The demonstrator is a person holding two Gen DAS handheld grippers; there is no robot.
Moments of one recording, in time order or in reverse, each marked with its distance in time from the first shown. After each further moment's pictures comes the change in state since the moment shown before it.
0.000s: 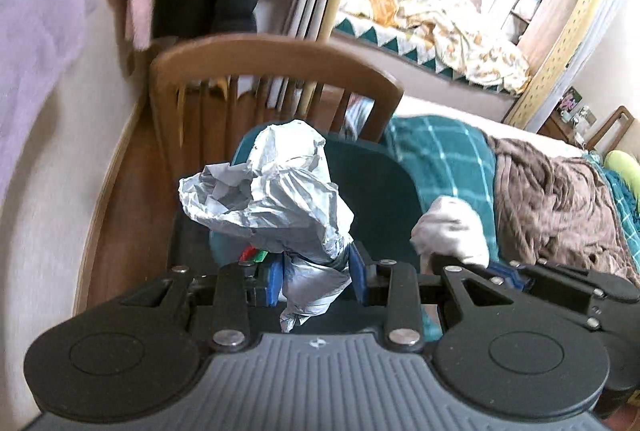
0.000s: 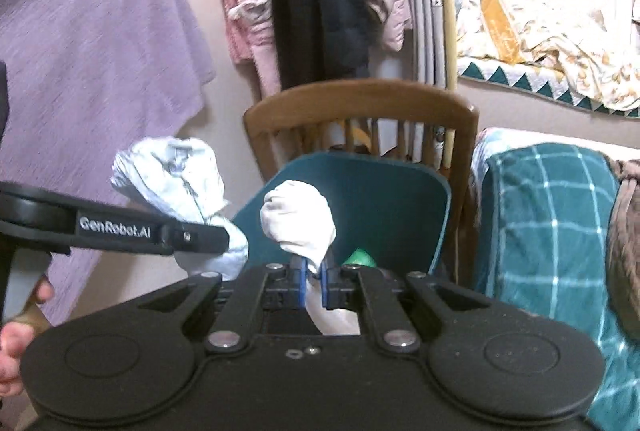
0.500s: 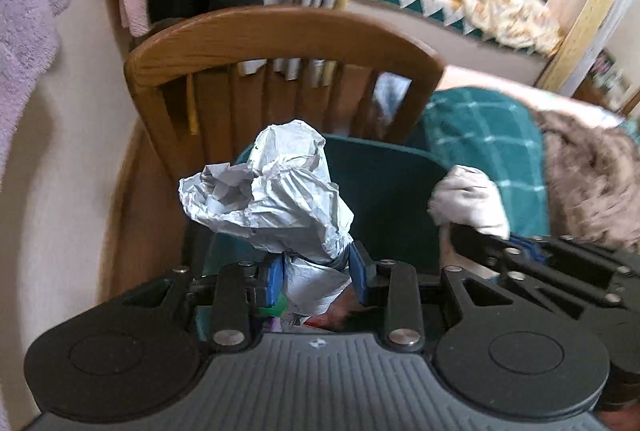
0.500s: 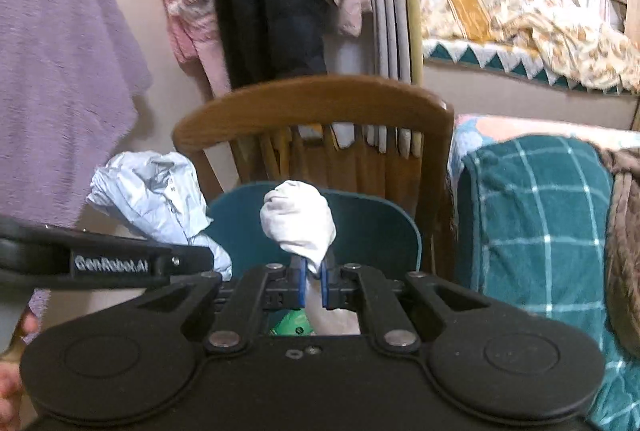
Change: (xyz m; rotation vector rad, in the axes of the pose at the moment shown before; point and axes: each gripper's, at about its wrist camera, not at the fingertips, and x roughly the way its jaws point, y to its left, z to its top) left arm 0.095 -0.001 0.036 0.063 0.130 0.120; right arm 0.085 -0.037 0.034 0.082 0.063 -0.092
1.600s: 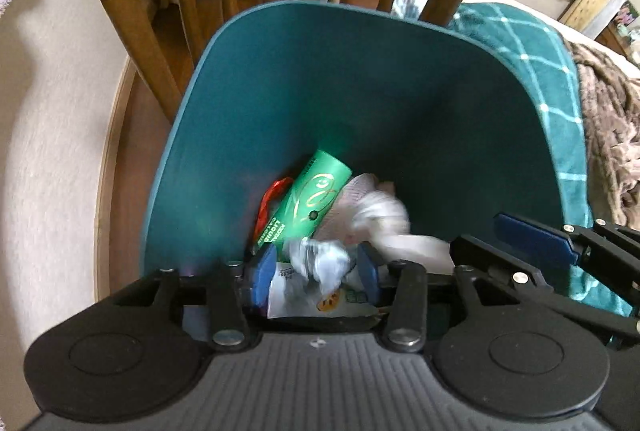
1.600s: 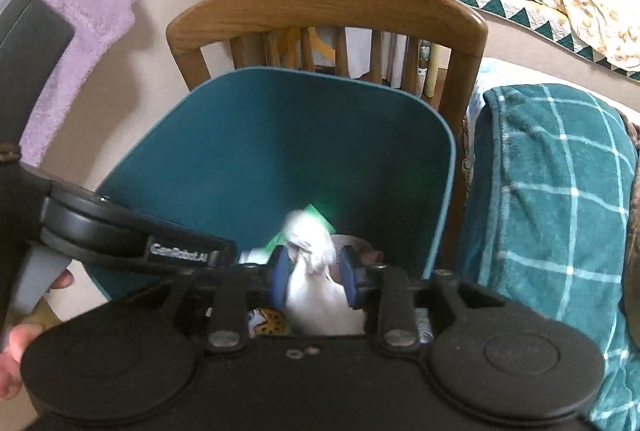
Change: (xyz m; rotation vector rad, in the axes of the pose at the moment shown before) left arm 0.061 0.005 -0.031 -0.009 0.228 -0.006; right arm 0.041 0.001 -0.040 -0.097 0.193 0.015
